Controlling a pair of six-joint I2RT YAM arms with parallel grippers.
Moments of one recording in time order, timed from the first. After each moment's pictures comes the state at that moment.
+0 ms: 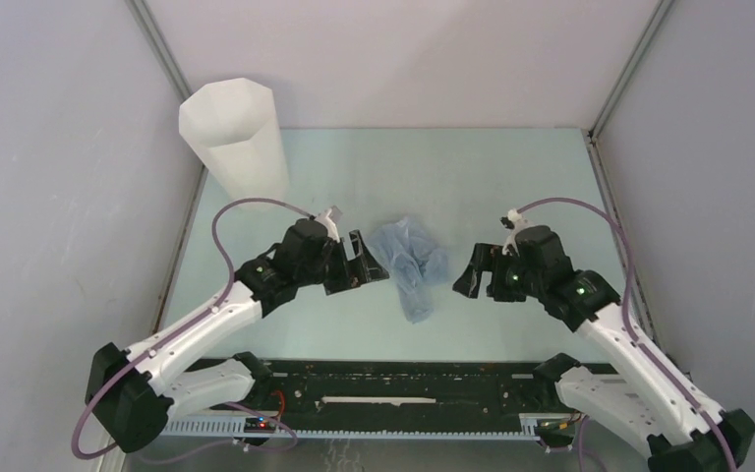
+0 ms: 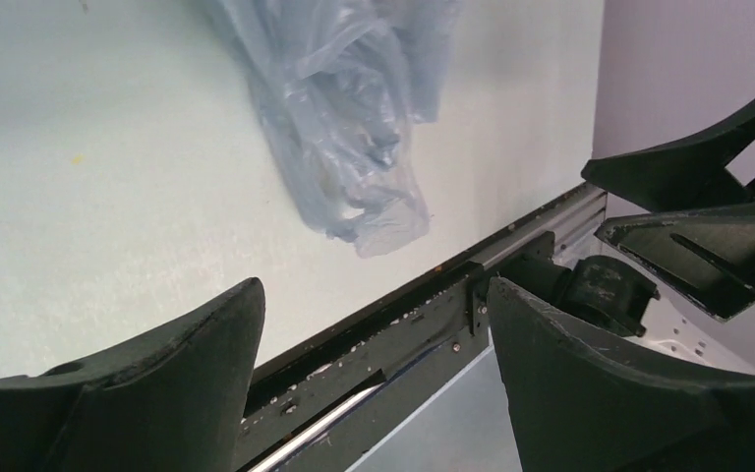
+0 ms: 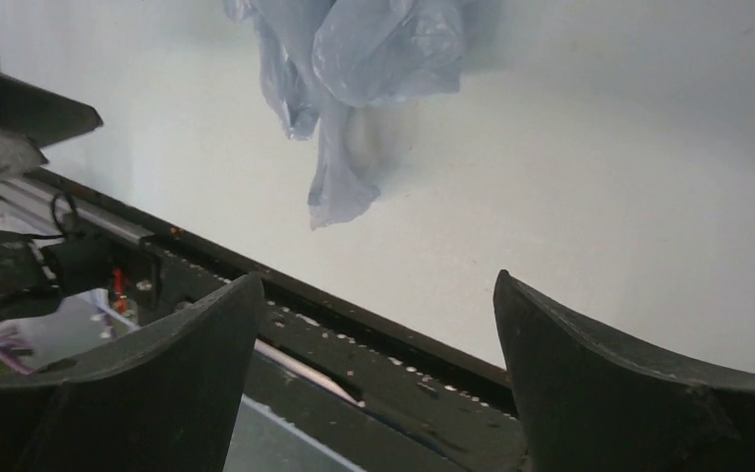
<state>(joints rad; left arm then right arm) -0.69 1.03 0.78 -0.38 0.21 -0.87 0.53 0.79 0.80 -0.75 -0.15 0.55</state>
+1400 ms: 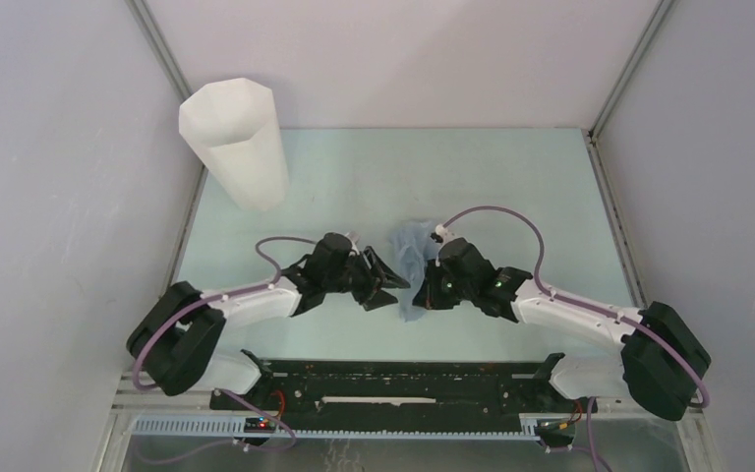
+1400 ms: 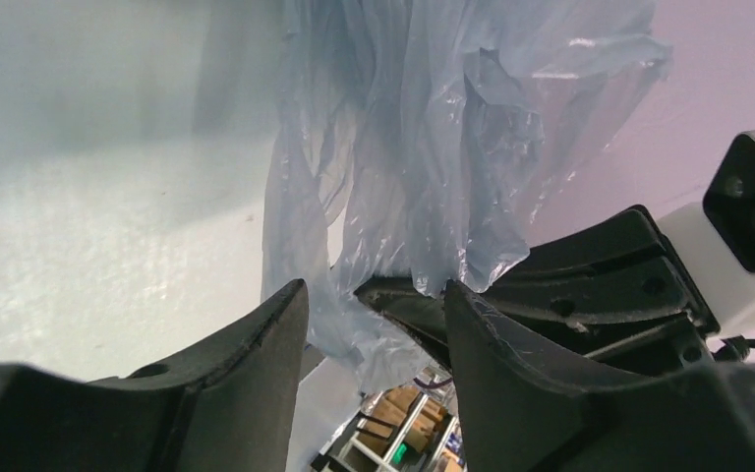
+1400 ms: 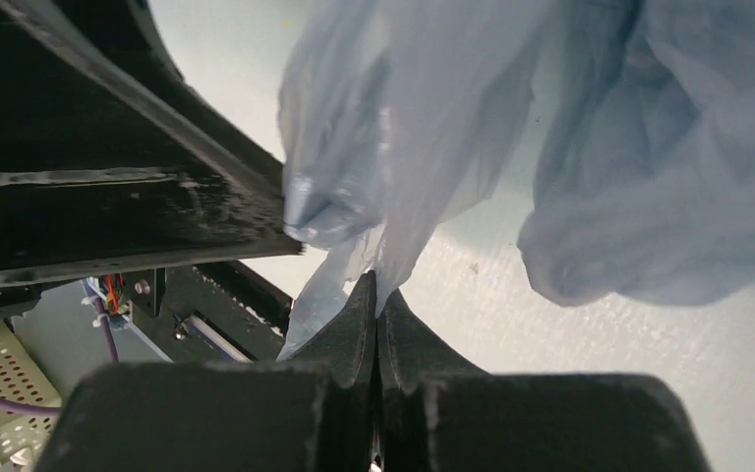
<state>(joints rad) -0.68 1.36 0.55 0.15 0.42 -1.39 0.83 1.26 0.68 -0.21 -0.11 0.75</state>
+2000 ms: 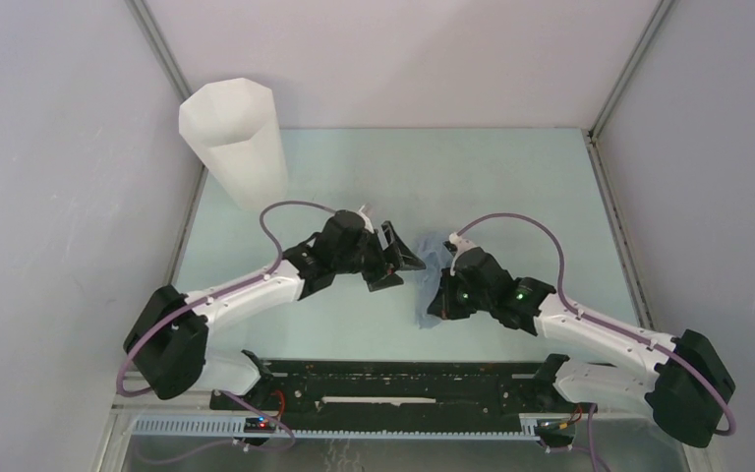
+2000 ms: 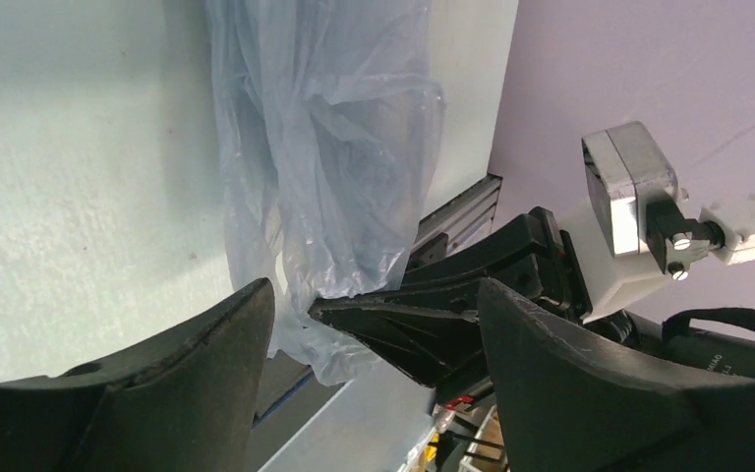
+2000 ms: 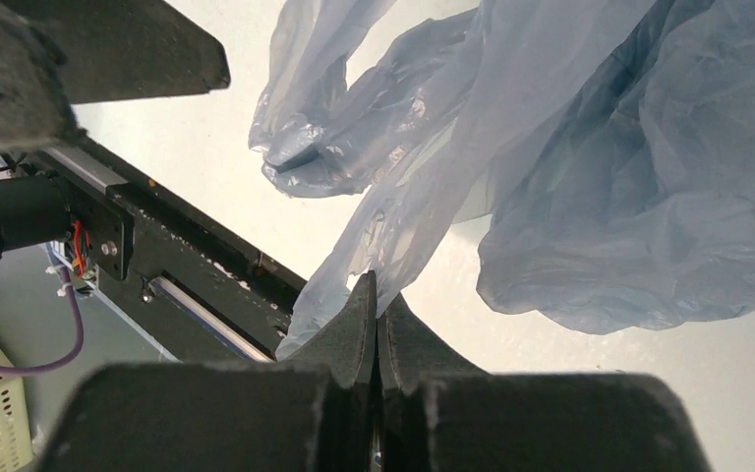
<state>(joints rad) -0.76 1.36 0.81 -0.05 0.33 -1.18 0.83 1.07 0.62 -0.33 -0.10 0.70</state>
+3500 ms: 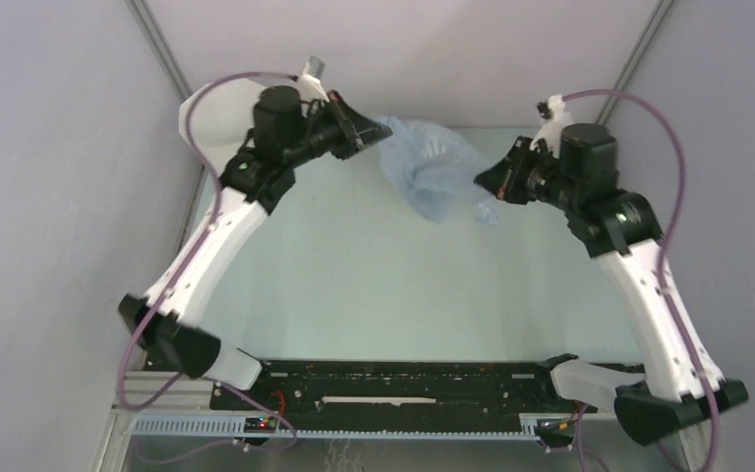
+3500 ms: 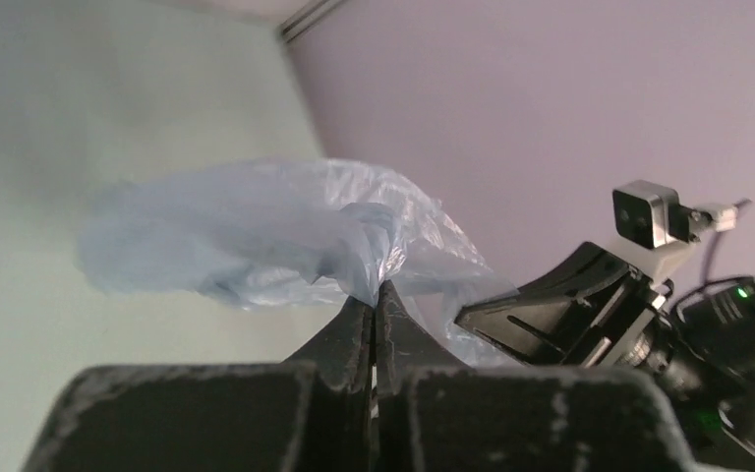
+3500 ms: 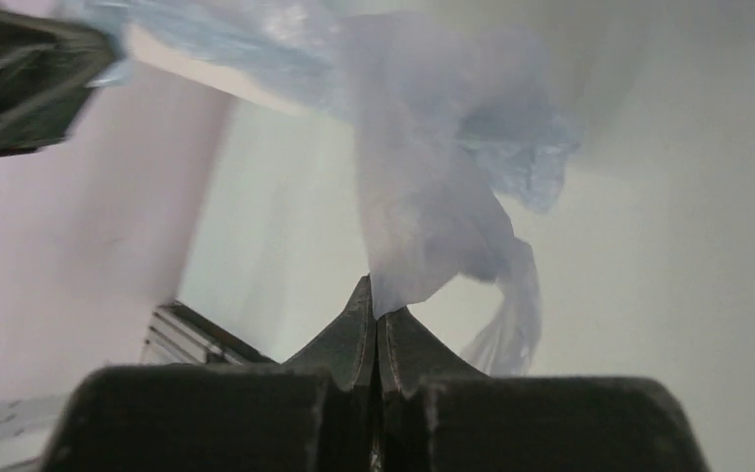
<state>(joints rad) -0.46 1.51 1.60 -0.37 0.38 -0.91 0.30 1.19 1.44 -0.79 -0.27 0.53</state>
